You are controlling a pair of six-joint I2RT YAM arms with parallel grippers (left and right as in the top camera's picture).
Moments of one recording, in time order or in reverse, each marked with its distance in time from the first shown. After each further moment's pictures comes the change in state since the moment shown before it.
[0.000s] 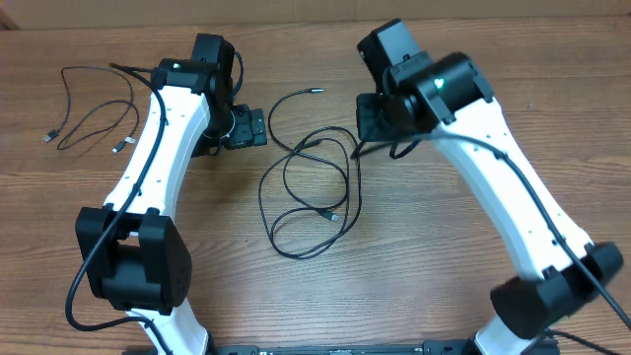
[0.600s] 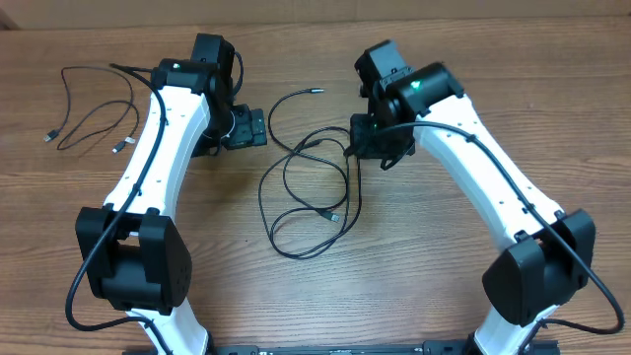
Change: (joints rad) left arm 0.000 0.000 0.000 0.000 0.000 0.000; right arm -0.027 0.061 -0.207 0.134 -0.154 0.001
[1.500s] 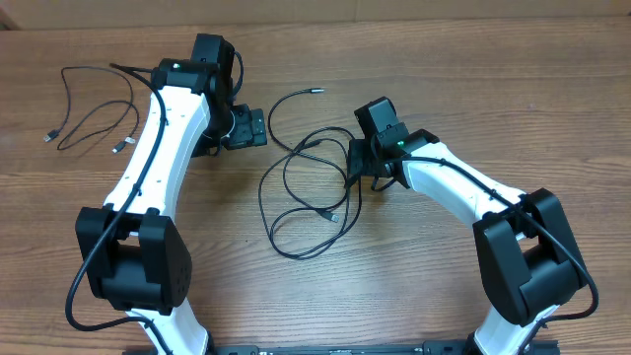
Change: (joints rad) left arm 0.000 0.000 0.000 0.000 0.000 0.000; right arm 0.000 0.000 -0.534 0.772 0.117 0.042
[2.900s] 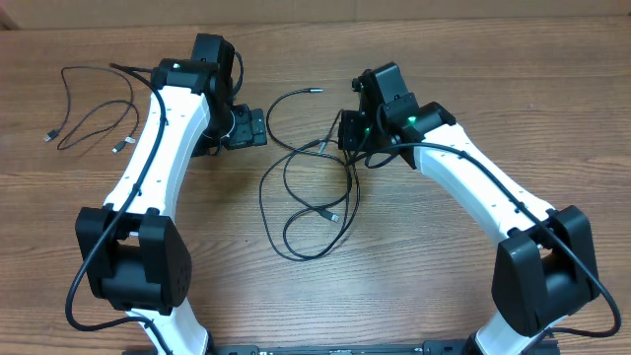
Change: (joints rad) left arm 0.000 0.000 0.000 0.000 0.000 0.000; right arm -0.008 -0.058 0.207 -0.149 -0.216 0.008
